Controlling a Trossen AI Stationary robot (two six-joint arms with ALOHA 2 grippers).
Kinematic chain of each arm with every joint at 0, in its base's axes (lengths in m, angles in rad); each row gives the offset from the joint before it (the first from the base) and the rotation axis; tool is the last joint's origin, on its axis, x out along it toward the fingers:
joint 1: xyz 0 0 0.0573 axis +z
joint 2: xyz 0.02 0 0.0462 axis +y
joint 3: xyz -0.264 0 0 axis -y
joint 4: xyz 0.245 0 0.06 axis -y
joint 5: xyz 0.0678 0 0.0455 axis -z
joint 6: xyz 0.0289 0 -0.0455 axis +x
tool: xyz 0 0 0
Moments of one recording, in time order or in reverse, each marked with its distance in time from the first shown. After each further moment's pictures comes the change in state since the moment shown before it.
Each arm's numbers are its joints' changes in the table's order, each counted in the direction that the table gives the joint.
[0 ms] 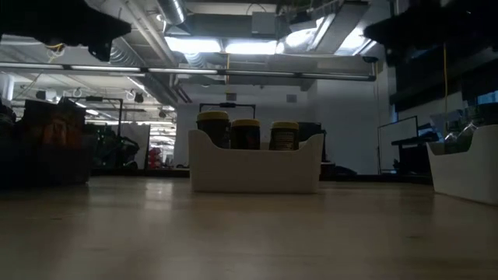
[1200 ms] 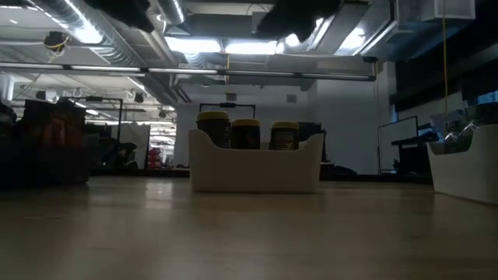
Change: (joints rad) left arm -0.193 0.733 0.664 -0.626 -0.213 -0.065; right arm 0.256 1.016 0.870 -0.432 0.172 0.031
